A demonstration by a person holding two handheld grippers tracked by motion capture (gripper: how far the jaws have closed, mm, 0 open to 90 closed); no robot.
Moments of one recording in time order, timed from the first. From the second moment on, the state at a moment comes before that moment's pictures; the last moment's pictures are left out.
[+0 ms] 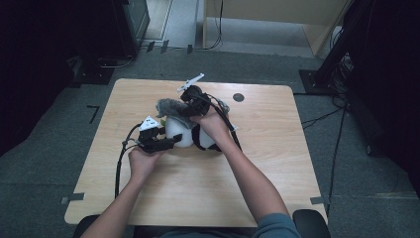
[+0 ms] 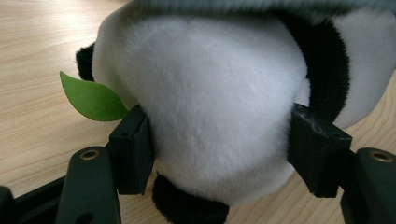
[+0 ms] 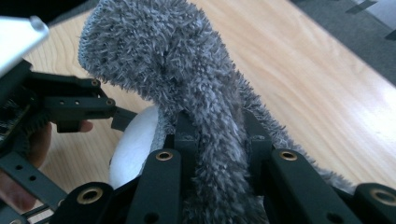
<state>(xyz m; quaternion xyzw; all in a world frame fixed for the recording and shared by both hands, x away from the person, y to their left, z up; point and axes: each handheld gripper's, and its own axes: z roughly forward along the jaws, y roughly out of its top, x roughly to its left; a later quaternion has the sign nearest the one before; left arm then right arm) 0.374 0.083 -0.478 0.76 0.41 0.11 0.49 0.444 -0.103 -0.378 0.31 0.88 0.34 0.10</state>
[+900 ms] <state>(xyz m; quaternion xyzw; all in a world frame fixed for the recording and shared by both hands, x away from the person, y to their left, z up) 0.375 0.084 -0.480 0.76 0.41 0.11 0.49 0.426 -0.194 -0.374 0.35 0.87 0.32 0.14</state>
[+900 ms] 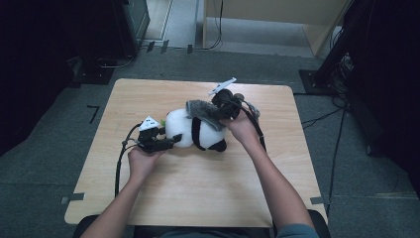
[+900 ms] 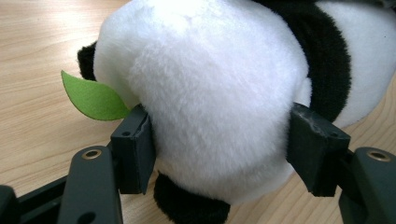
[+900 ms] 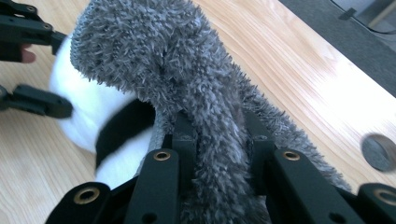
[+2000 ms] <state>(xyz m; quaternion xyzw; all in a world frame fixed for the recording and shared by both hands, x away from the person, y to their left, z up) 0.368 0.085 -0.481 0.77 0.40 0.11 0.48 0.398 -0.273 -0.399 0.43 0.82 0.35 0.15</state>
